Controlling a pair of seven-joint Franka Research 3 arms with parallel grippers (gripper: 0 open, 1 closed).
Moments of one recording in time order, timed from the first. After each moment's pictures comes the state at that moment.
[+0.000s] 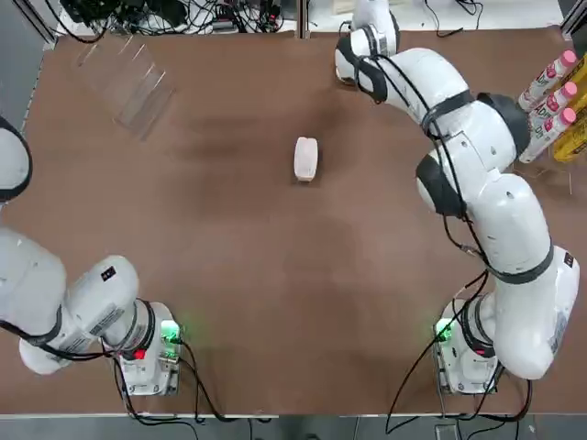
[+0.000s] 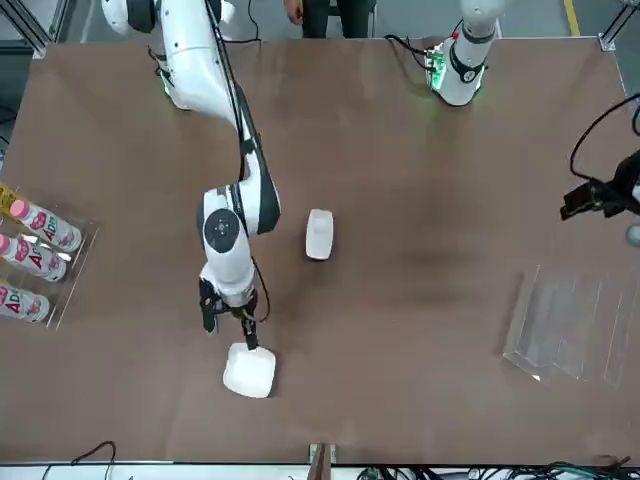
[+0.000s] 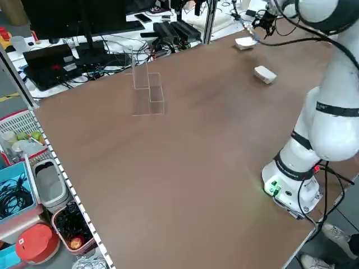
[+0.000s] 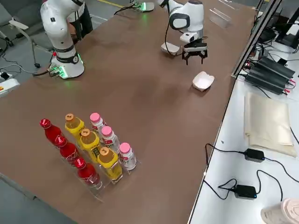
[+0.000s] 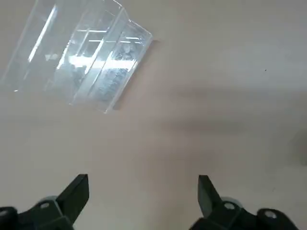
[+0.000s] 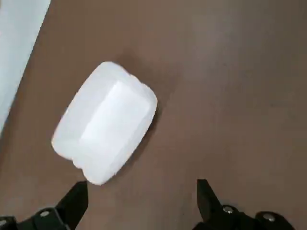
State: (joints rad) left arm 0.63 0.17 -0.66 -1.46 0.10 1.56 -0.06; right arm 0.89 0.82 -0.60 -1.38 0.37 2.28 1.37
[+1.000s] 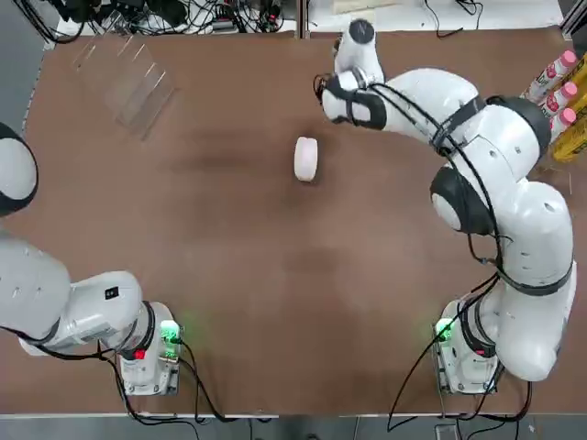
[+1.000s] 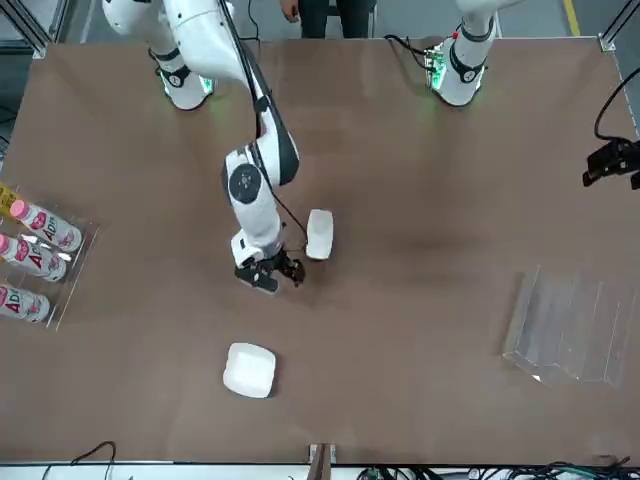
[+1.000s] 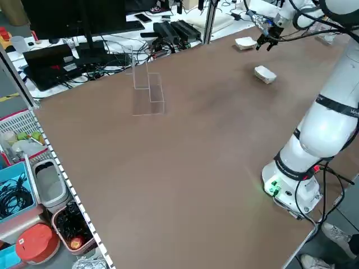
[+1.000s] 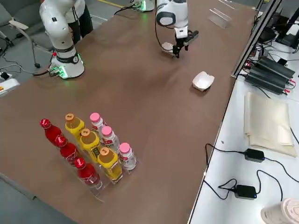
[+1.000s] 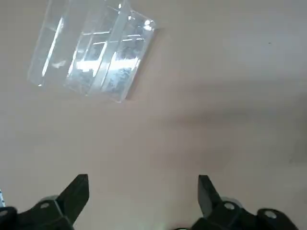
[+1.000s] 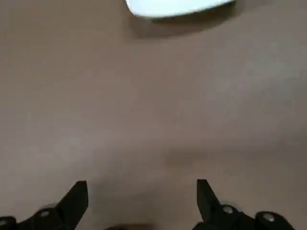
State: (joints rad) left arm 0.22 0.08 -0.18 -1.47 0.04 1.49 0.15; right arm 0.96 0.64 -0.38 -1.74 0.37 2.56 0.71
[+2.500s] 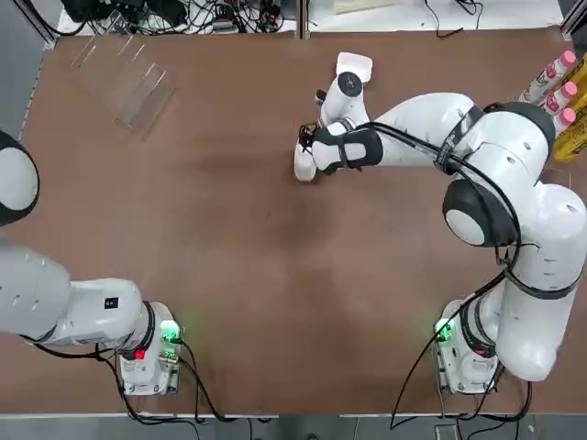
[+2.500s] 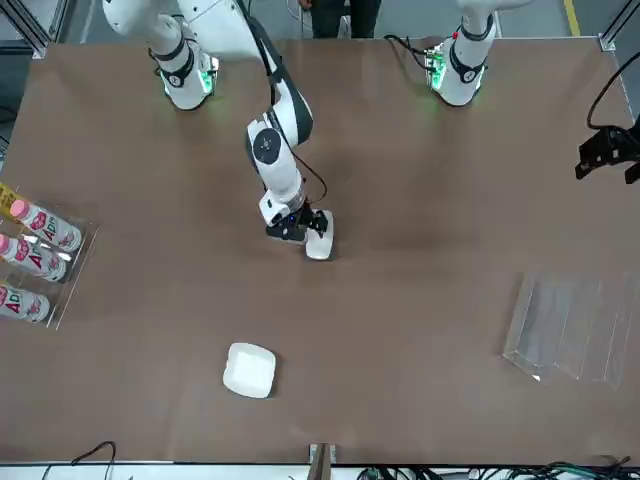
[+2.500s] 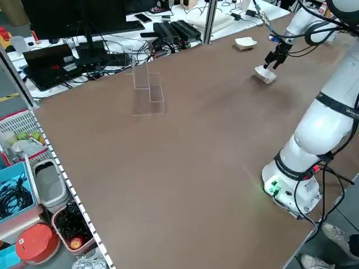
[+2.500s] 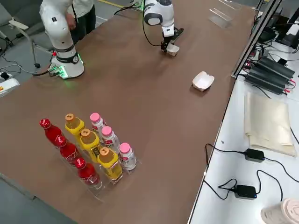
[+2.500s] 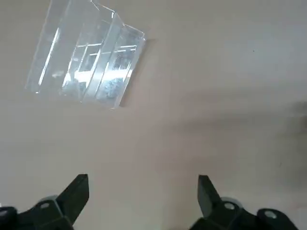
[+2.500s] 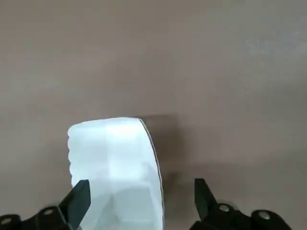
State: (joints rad) left arm 0.07 0.03 -0.03 -1.46 0.01 1.49 0.14; right arm 0.96 0.57 -0.18 -1.92 0.42 2.70 0.68
